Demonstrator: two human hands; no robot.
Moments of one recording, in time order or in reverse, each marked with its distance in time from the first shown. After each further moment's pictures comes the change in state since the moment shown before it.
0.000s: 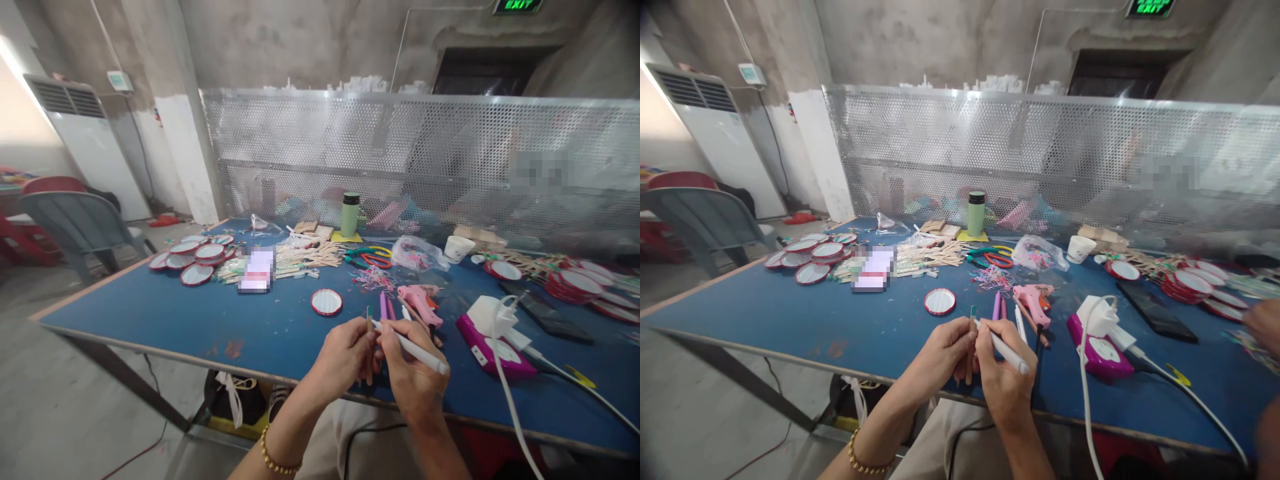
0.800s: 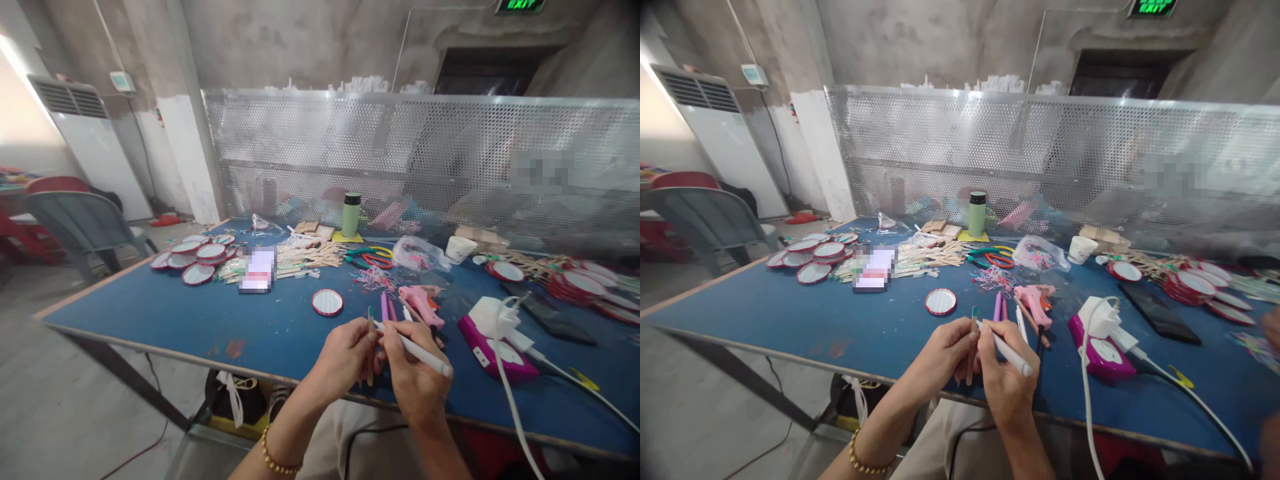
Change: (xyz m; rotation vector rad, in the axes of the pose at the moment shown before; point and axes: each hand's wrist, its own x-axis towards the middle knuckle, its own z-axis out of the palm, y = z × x) left_hand 0.000 0.004 0.000 -0.011 -0.003 -0.018; right_hand -0.004 0.003 0.001 0.065 0.014 0.049
